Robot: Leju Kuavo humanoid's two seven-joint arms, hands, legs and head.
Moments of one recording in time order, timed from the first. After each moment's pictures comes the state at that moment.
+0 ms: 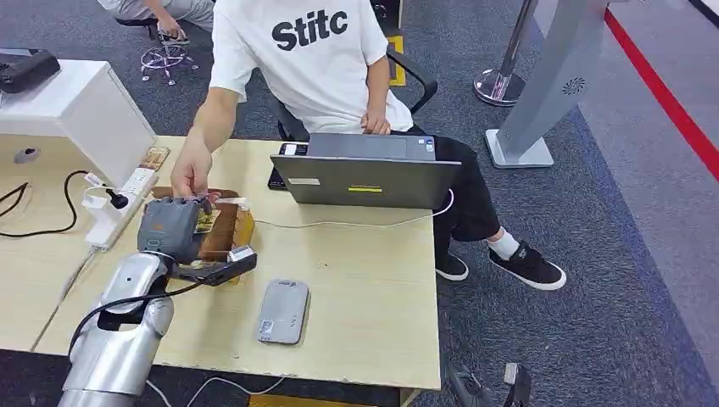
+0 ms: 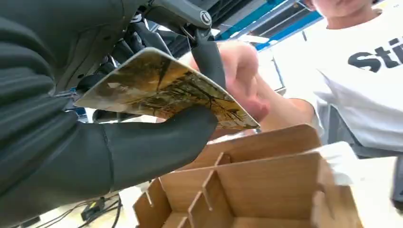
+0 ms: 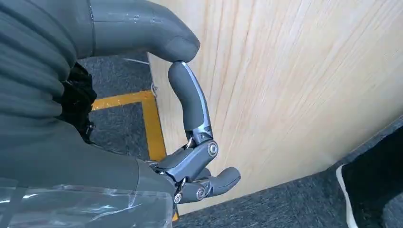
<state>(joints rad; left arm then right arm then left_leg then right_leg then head) -0.30 0.11 -0.05 -1.32 -1.47 0.25 -0.06 -0.24 0.23 -0.84 -0.24 0.30 0.32 -0.47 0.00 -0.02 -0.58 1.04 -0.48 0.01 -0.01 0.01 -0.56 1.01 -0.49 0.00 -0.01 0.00</state>
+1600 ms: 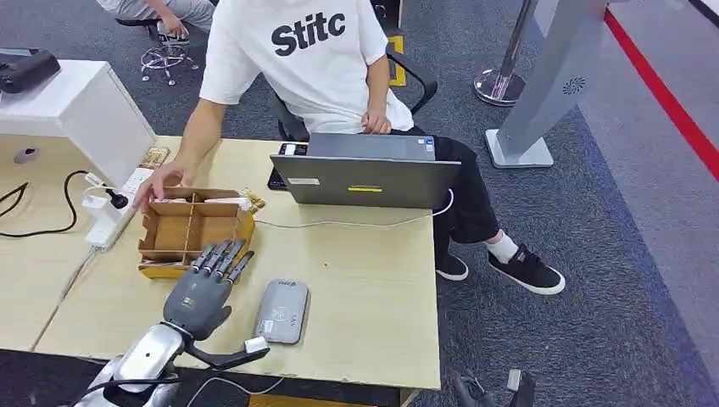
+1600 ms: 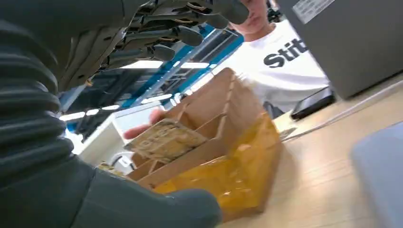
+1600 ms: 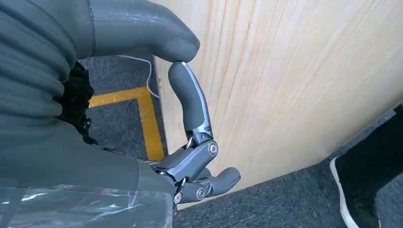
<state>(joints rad) -0.02 0.24 -0.26 -1.43 -1.56 0.36 -0.06 -0.22 0.23 -0.83 -0.24 0.29 0.31 -0.51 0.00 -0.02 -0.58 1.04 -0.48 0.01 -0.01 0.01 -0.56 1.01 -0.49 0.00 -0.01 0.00</state>
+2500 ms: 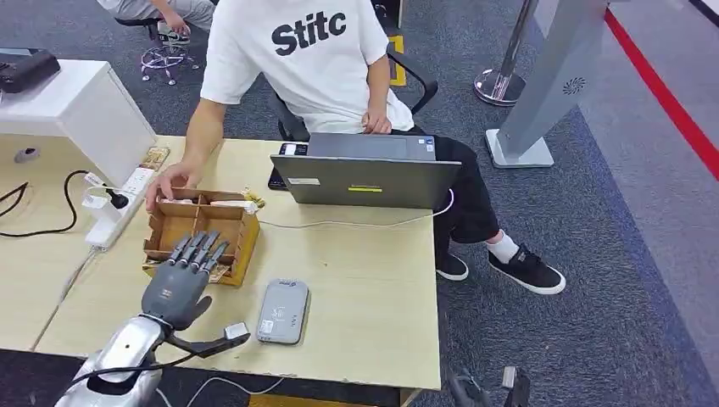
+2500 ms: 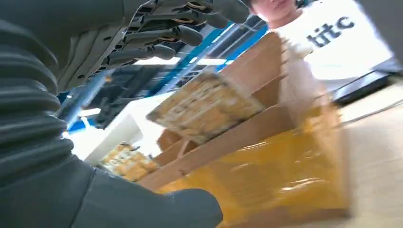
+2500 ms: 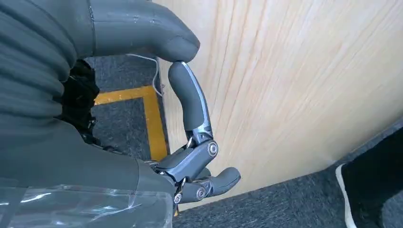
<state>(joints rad) -0.06 0.22 -0.14 -1.32 -1.53 0.45 -0.15 -0.22 0.23 -0.79 -0.24 0.30 0.31 -0.50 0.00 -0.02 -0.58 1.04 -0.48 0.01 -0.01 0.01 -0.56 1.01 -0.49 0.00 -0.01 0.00</state>
